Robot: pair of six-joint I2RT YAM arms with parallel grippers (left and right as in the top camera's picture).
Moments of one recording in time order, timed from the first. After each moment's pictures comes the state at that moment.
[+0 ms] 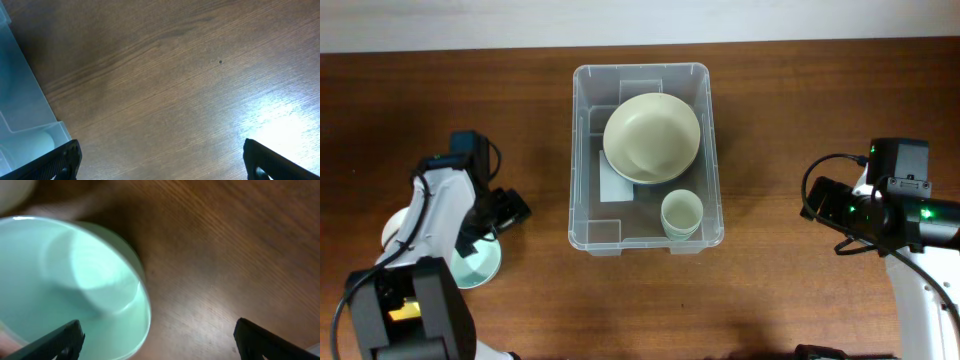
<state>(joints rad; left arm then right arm) 0.12 1.71 1.13 -1.04 -0.08 -0.52 -0.18 1.17 1.16 -1.15 0.03 0.31</state>
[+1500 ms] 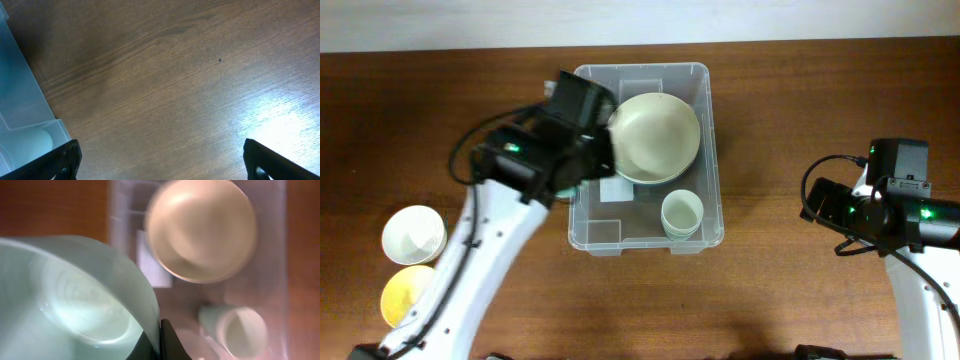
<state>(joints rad) -0.48 1.55 1.69 -1.18 -0.10 -0.50 -0.18 1.17 1.16 -1.16 0.03 0.30</state>
